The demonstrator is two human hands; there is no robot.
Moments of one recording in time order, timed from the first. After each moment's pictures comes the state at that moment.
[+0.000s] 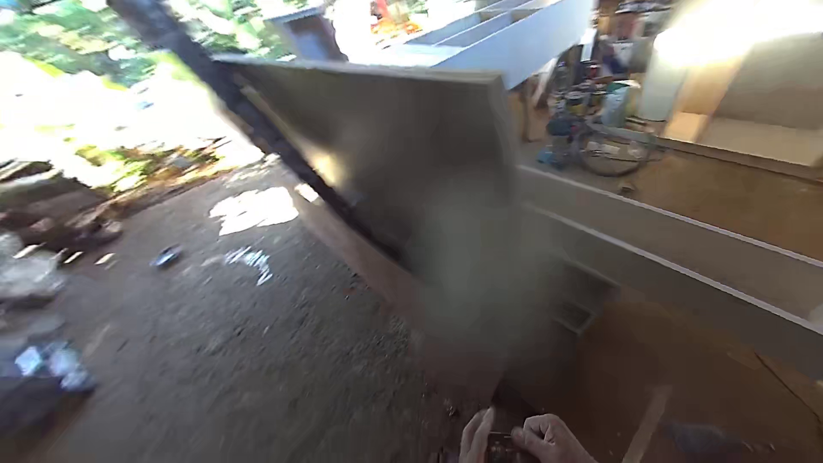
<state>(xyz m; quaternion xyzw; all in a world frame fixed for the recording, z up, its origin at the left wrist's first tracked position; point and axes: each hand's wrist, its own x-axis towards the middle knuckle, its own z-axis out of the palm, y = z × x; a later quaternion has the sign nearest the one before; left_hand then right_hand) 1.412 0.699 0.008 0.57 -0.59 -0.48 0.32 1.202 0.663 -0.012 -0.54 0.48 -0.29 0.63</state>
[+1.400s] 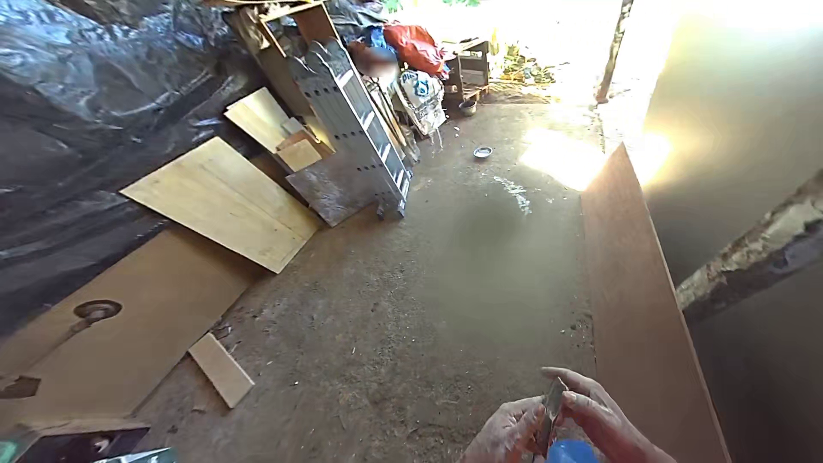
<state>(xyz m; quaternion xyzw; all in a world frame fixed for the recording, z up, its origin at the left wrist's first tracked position) 2.238 0.292 0.051 0.54 -0.30 -0.55 0.56 2.117 0.102 0.045 -0.55 0.08 -0.04 0.83</state>
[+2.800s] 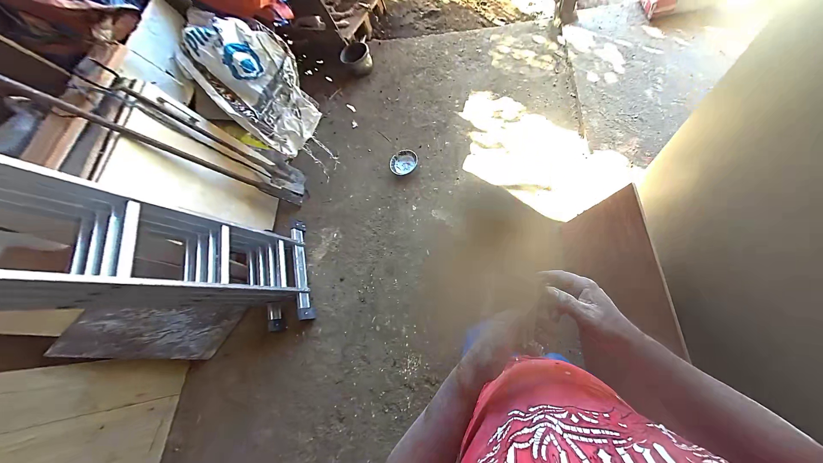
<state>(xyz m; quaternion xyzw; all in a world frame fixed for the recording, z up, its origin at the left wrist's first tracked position) 3.050 -0.672 0.079 0.46 -0.22 -0.66 0.55 2.910 -0.831 0.087 -0.62 0.20 -0.12 0.75</state>
